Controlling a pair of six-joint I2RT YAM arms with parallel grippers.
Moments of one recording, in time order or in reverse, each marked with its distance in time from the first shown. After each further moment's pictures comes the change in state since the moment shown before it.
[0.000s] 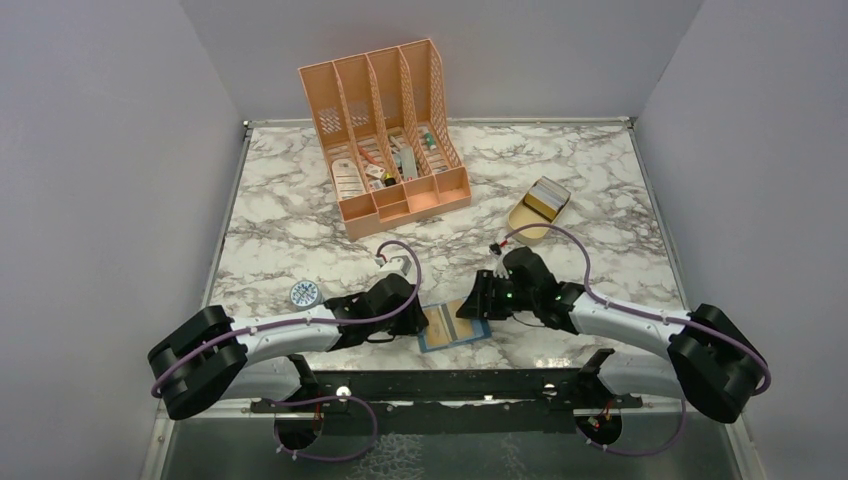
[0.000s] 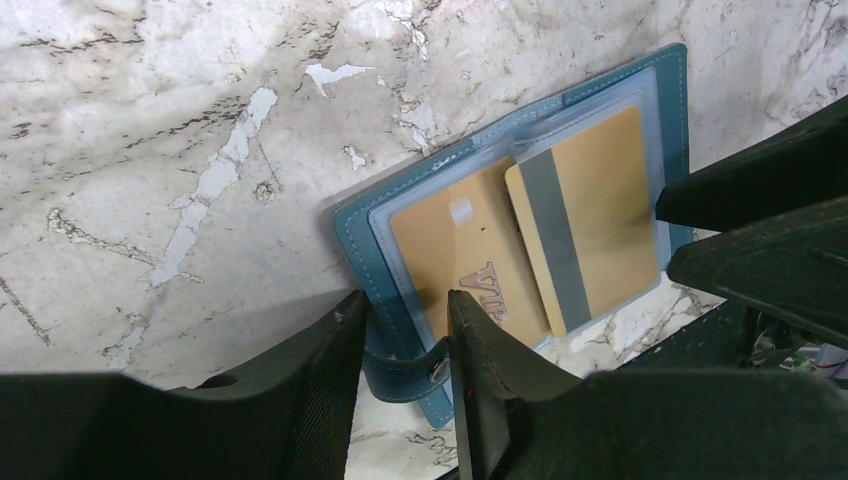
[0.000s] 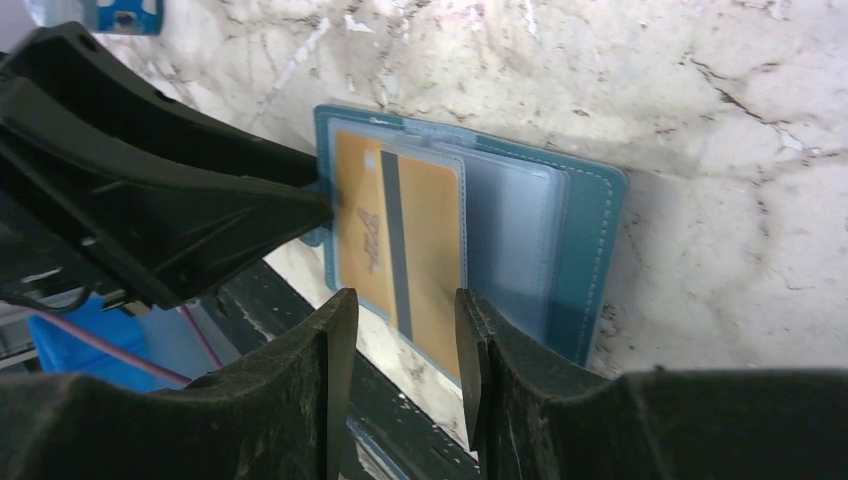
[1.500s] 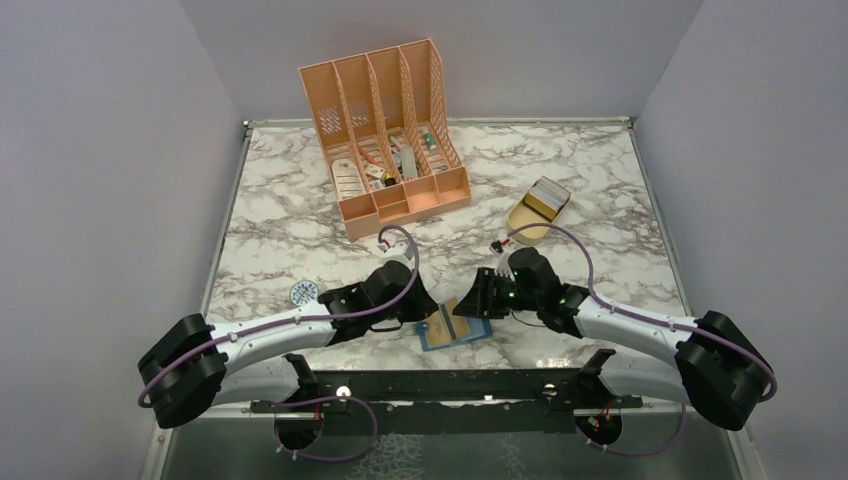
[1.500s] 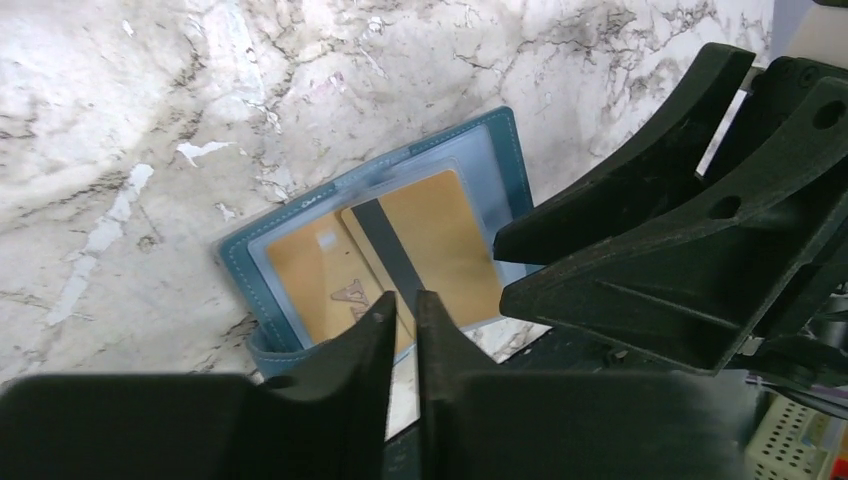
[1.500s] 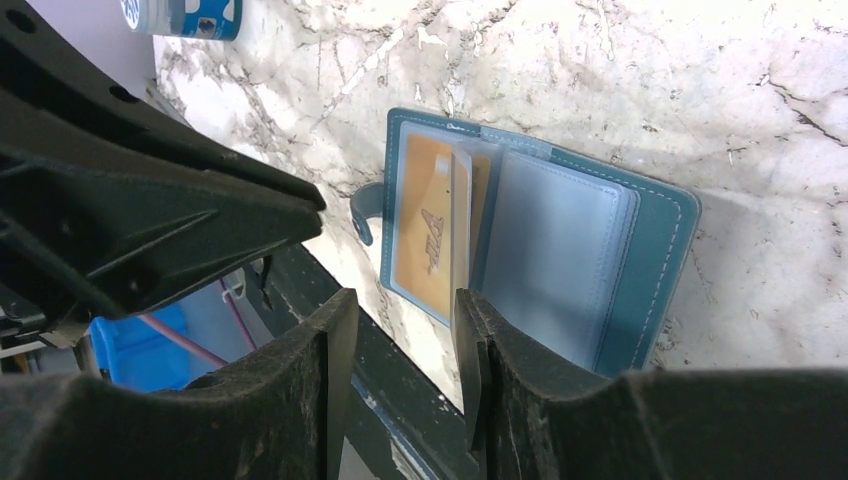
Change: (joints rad) left arm 0.001 -0.082 0.112 -0.048 0.021 -0.039; right arm 0.000 -0.050 -0.024 0.089 -0.054 0.044
